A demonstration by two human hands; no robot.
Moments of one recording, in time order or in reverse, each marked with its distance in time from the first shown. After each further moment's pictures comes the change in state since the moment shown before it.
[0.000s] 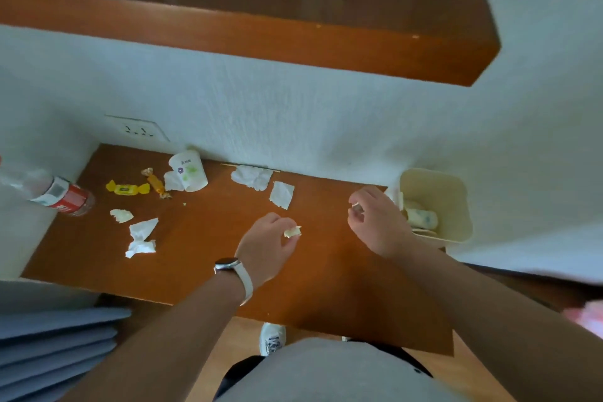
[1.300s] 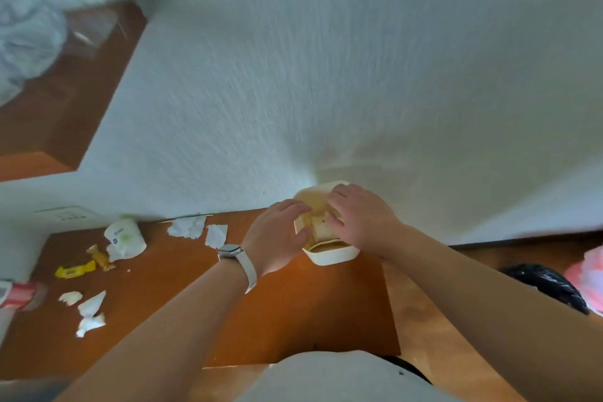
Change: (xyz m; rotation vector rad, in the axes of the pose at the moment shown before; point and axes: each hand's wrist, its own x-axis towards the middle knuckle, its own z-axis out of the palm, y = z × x) left_hand 0.079 0.191 0.030 0.128 -0.197 0.277; right_hand -0.043 0.113 -0.112 -0.094 -0.018 -0.091
